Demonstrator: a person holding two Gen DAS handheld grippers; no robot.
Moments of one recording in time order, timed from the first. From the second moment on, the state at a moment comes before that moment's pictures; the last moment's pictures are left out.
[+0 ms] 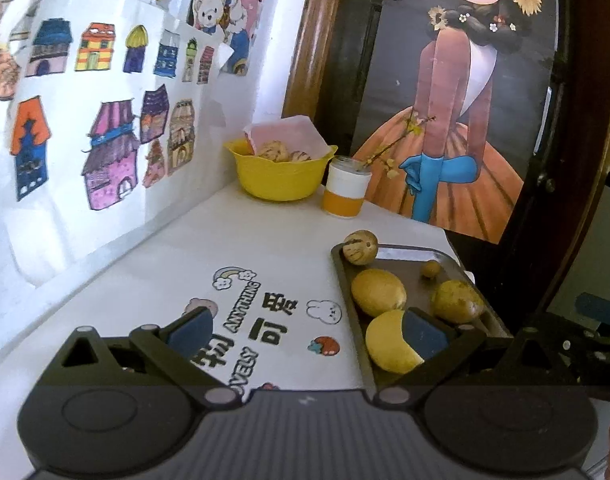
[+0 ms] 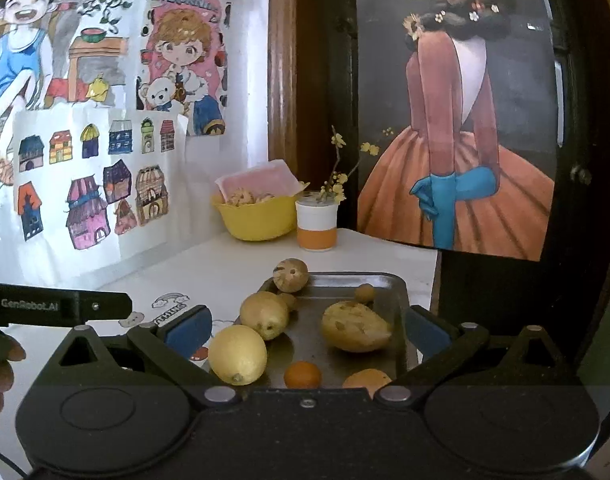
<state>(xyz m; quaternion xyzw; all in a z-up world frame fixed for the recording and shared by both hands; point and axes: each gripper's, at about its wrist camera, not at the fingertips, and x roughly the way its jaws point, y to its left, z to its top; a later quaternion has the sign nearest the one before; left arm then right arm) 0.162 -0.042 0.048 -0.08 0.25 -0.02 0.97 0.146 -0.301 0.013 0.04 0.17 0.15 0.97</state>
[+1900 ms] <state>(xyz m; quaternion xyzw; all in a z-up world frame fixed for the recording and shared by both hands) 0.030 0.019 0.001 -0.08 0.22 0.00 0.97 0.010 -0.242 -0.028 0.06 0.17 0.12 0.98</state>
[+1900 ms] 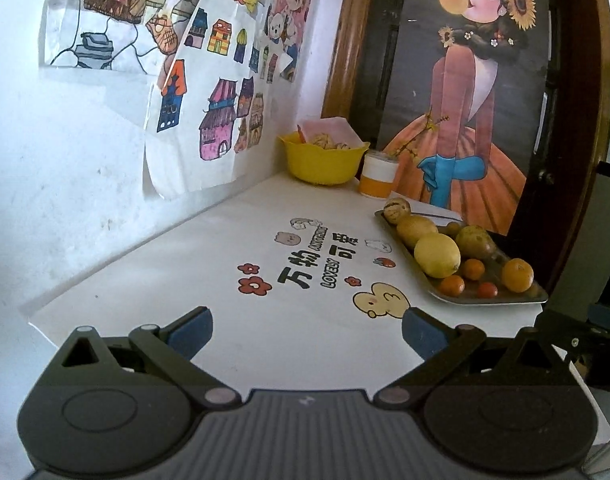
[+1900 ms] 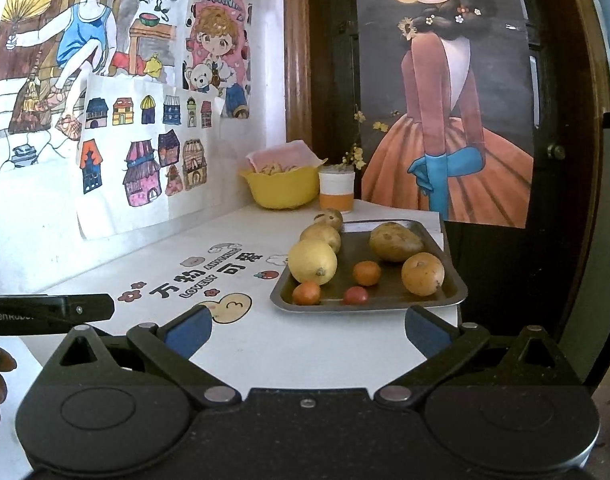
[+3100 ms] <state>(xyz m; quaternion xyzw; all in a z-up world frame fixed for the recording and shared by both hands) 0.033 0.020 0.004 -0.10 0.23 0.01 0.97 0.007 -0.241 -0.028 0.06 0.17 0.13 0.97</state>
